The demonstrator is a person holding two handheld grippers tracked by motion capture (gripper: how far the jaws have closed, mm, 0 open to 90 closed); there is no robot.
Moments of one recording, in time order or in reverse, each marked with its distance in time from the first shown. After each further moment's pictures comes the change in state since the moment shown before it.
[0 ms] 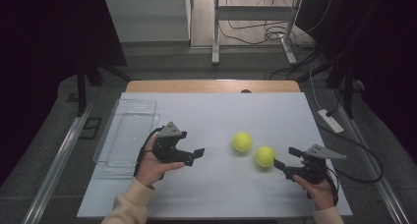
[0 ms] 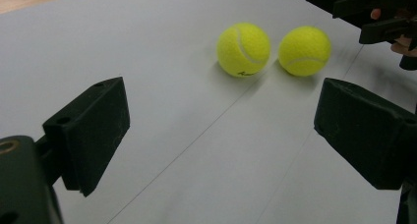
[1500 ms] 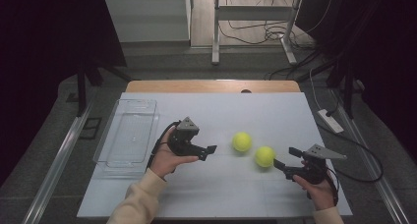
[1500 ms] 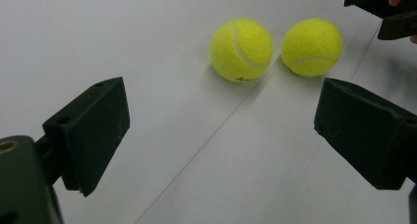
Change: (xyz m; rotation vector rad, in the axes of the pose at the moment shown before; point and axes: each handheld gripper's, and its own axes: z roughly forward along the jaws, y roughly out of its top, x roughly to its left) left arm -0.001 0.020 0.039 0.082 -0.013 0.031; right arm 0.000 0.000 0.000 0.002 -0.004 0.000
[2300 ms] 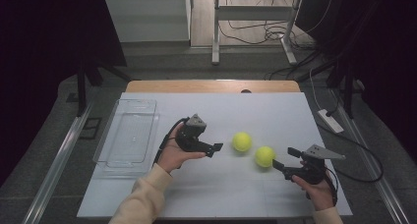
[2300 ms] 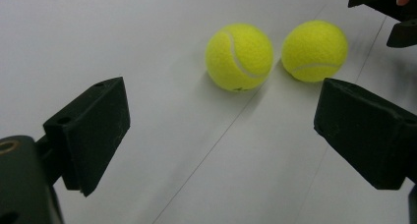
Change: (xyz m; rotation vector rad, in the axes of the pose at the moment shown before) left arm -0.002 0.017 0.020 0.031 -0.017 0.024; right arm 0.003 0.000 0.002 0.003 0.008 -0.004
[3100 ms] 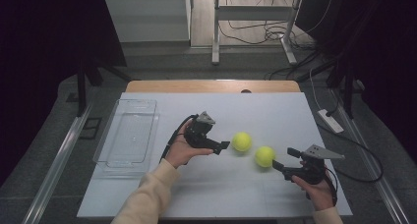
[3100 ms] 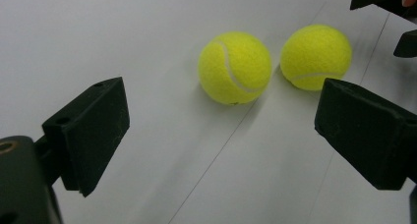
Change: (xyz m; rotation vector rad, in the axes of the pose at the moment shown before) left arm -0.003 0.015 0.020 0.027 -0.012 0.018; right arm 0.000 0.000 0.001 0.009 0.002 -0.002
